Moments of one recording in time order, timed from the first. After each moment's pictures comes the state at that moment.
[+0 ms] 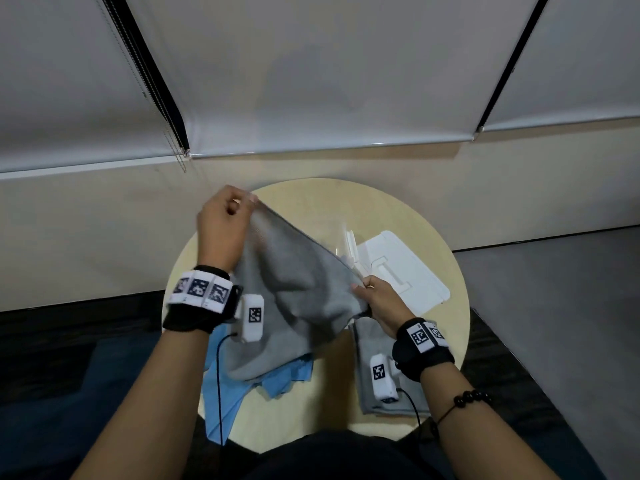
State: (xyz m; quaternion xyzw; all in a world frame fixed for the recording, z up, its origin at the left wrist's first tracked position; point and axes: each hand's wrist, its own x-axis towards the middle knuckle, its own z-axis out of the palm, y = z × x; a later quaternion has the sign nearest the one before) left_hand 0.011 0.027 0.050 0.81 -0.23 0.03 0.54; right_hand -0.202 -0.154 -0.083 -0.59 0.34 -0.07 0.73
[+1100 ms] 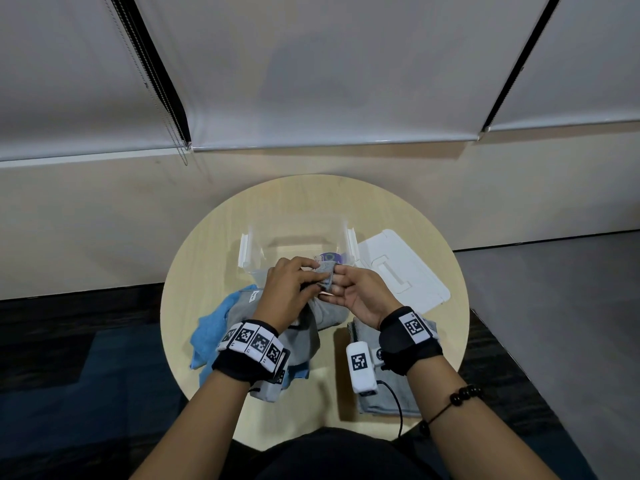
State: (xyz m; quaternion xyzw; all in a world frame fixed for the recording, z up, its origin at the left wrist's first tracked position) left_hand -0.067 0.011 -0.045 0.84 -0.45 -0.08 0.30; right_hand -0.175 -0.128 -0.038 -0.43 0.24 0.00 0.87
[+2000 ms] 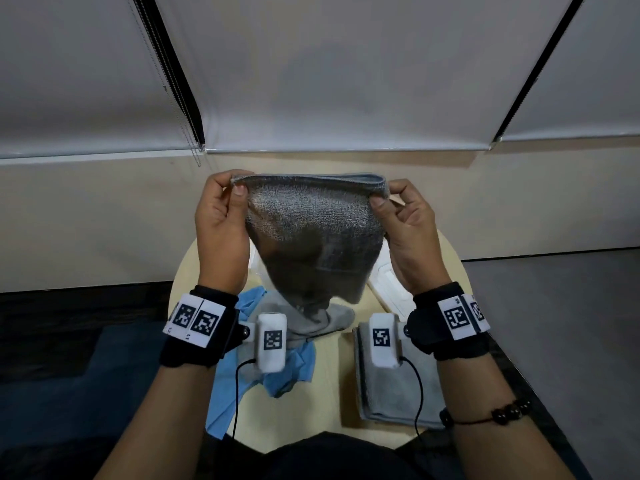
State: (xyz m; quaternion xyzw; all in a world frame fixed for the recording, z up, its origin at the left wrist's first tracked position) left_hand -0.037 0.041 0.082 0.59 -0.25 -0.01 0.77; right_hand -0.177 -0.150 0.080 -0.60 0.07 -0.32 0.73
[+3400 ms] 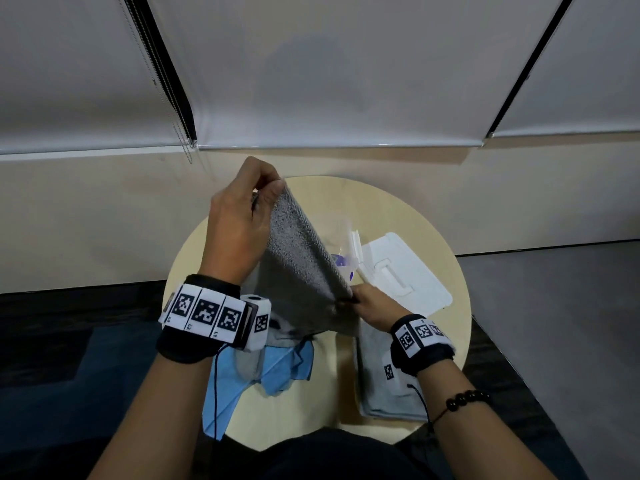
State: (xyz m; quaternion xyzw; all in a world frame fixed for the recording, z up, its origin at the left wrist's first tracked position) left_hand -0.040 0.039 0.102 0.75 -0.40 0.14 0.51; right_hand -0.187 -0.154 -0.070 -0.89 0.16 0.10 0.41
